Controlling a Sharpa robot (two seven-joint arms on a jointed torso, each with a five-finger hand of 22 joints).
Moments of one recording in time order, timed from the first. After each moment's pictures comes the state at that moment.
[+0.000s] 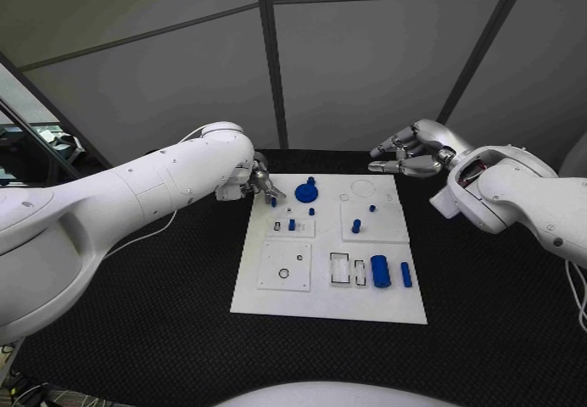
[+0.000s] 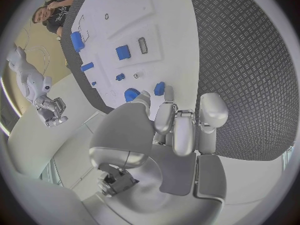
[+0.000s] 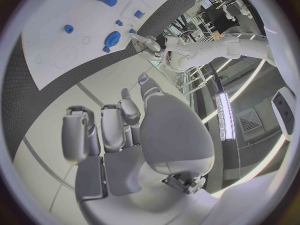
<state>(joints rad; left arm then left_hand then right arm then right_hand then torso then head) 1.28 -0.46 0.08 0.87 -1.16 0.38 -0.53 1.20 0.02 0.05 0.27 0.06 1.04 0.06 0.14 0.88 1.46 -0.01 1.17 1.31 1.47 -0.07 1.48 1.31 0.12 1.27 0.05 1.23 1.12 1.24 -0.78 0.09 1.42 -1.04 -0.28 -0.01 1.35 -0.10 0.06 0.16 0.22 1.01 0.11 0.07 0.10 1.33 0.03 1.14 1.16 1.47 -0.04 1.31 1.17 0.04 1.46 0.07 1.44 1.31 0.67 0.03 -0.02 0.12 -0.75</state>
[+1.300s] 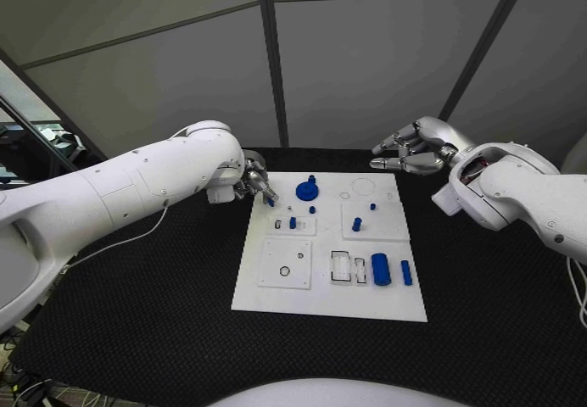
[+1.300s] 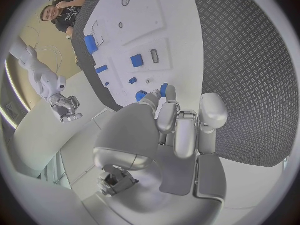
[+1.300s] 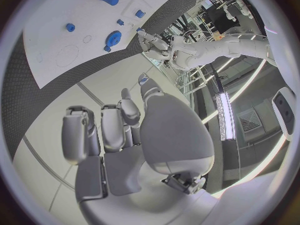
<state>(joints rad) 1.27 -0.59 0.08 1.06 -1.09 0.34 -0.51 1.33 0.11 0.14 0.10 0.31 1.03 0.05 0.22 0.99 1.45 -0.02 1.17 1.31 1.47 -0.07 1.49 1.31 0.12 1.28 0.04 1.23 1.15 1.24 -0.78 0.09 1.41 -1.04 -0.28 -0.01 1.35 -0.09 0.06 0.16 0.22 1.01 0.11 0.07 0.10 1.33 0.03 1.14 1.16 1.47 -0.04 1.31 1.17 0.04 1.46 0.07 1.44 1.31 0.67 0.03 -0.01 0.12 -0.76</state>
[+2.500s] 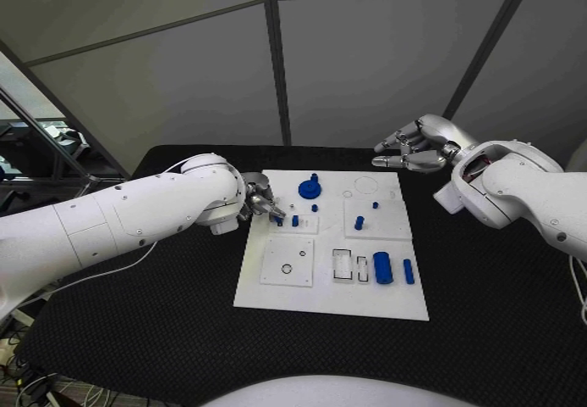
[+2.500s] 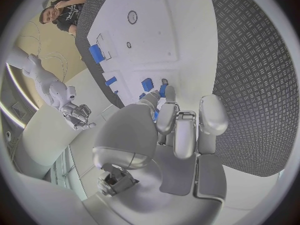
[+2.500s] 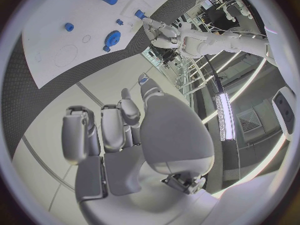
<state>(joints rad) 1.17 -0.73 0.07 1.37 -1.10 0.11 -0.55 1.28 0.10 0.16 0.09 0.32 1.03 0.05 0.24 1.02 1.45 -0.02 1.20 1.31 1.47 -0.08 1.51 1.31 0.12 1.31 0.03 1.27 1.19 1.24 -0.78 0.09 1.41 -1.04 -0.28 -0.01 1.35 -0.09 0.06 0.16 0.22 1.01 0.11 0.07 0.10 1.33 0.03 1.14 1.16 1.47 -0.04 1.31 1.17 0.04 1.46 0.07 1.44 1.31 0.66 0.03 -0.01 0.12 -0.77</state>
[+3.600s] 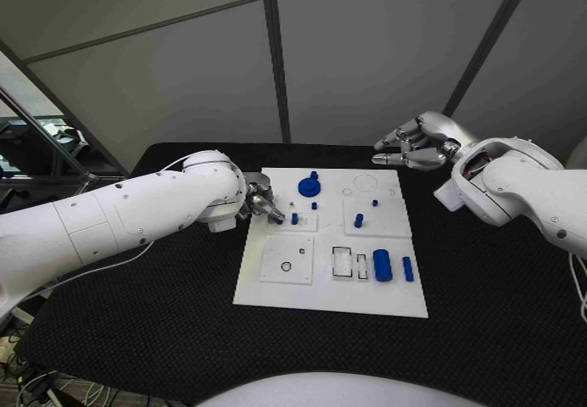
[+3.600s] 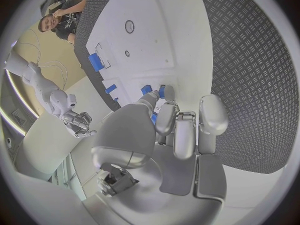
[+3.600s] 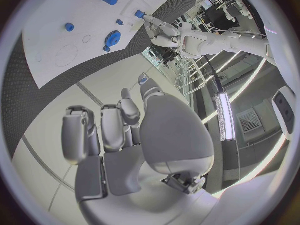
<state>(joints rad) 1.17 -0.73 0.08 1.37 -1.15 0.18 -0.55 1.24 0.07 0.18 0.07 0.37 1.04 0.05 0.26 1.05 1.46 -0.02 1.20 1.31 1.47 -0.08 1.51 1.31 0.12 1.31 0.03 1.27 1.19 1.24 -0.78 0.09 1.41 -1.04 -0.28 -0.01 1.35 -0.09 0.06 0.16 0.22 1.01 0.11 0.07 0.10 1.33 0.03 1.14 1.16 1.47 -0.04 1.31 1.17 0.04 1.46 0.07 1.44 1.31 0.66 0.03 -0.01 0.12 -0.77</state>
